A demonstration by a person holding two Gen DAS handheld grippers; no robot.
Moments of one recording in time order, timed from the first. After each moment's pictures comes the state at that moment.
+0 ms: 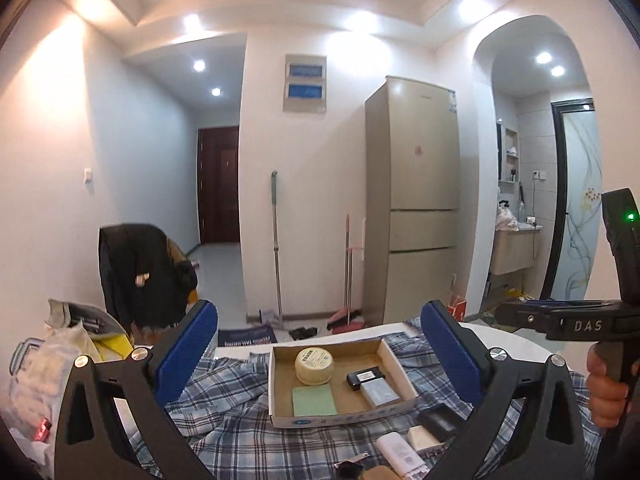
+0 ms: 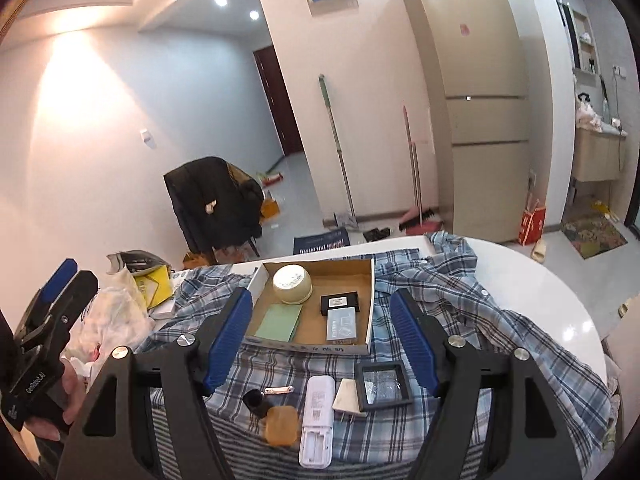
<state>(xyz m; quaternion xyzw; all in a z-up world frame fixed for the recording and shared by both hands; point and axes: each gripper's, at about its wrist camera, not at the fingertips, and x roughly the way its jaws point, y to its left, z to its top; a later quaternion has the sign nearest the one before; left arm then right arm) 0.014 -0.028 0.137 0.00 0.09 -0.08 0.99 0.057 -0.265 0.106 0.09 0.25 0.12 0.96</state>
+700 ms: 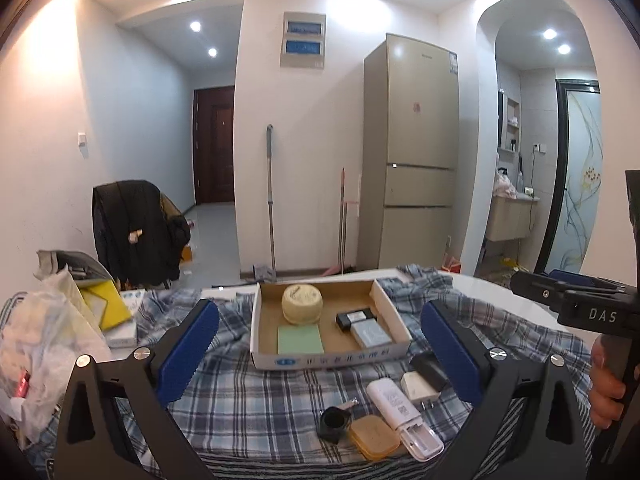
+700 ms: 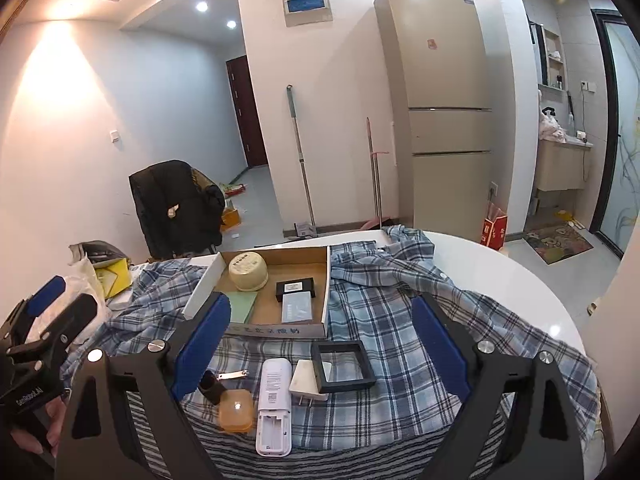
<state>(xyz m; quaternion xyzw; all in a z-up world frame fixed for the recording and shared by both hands) 0.025 -0.040 0.071 -0.01 0.17 -0.09 0.98 0.038 -0.273 0.053 0.08 0.23 0.05 0.97</state>
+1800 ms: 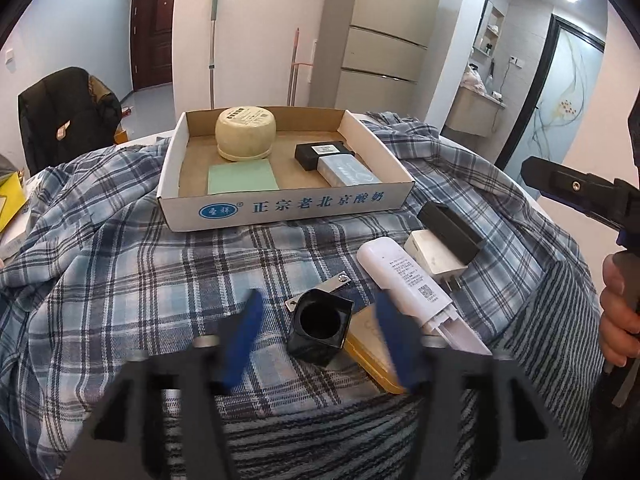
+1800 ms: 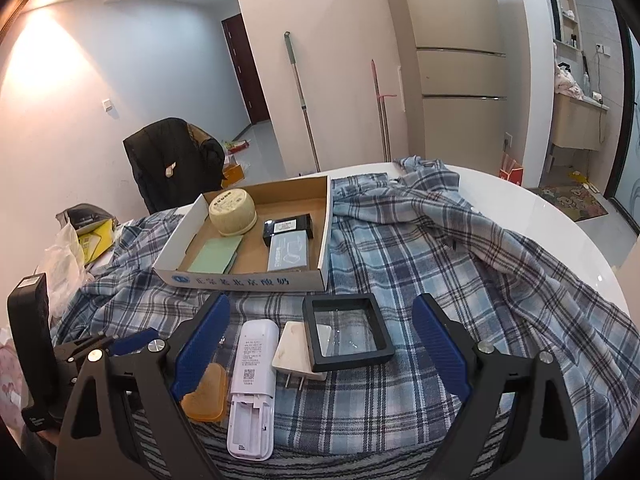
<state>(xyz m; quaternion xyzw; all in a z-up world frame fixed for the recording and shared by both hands) 0.107 -0.051 -0.071 0.00 0.40 -0.19 0.90 0.091 -0.268 -0.026 0.09 0.32 0.07 0.94</state>
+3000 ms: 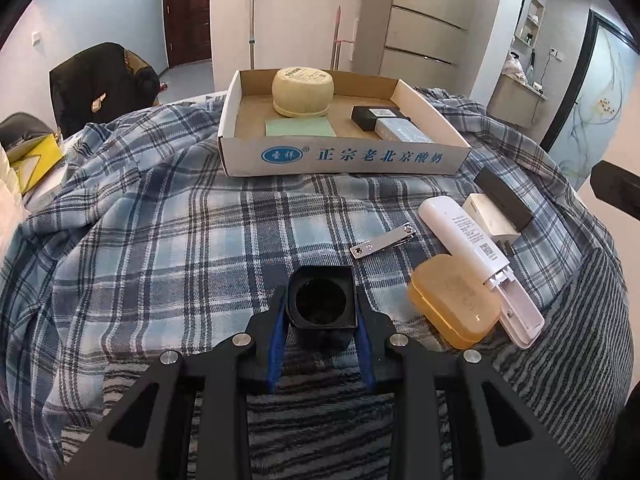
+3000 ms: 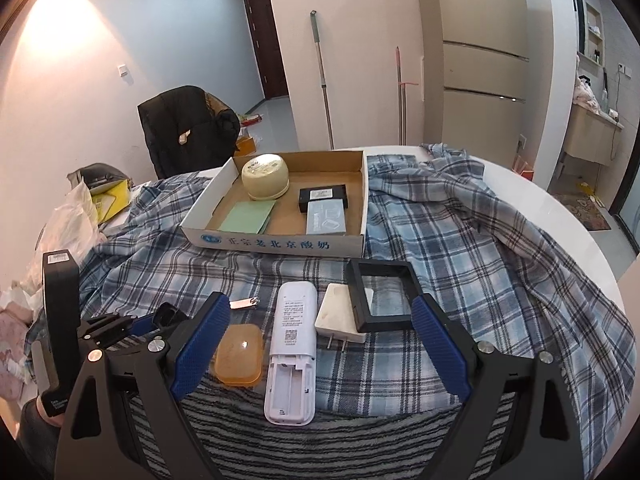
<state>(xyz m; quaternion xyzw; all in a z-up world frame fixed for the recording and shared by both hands) 0.100 -0.024 -0.092 0.00 0.44 -0.12 0.89 0.071 -0.222 -0.027 0.05 0.35 0.10 0.93</state>
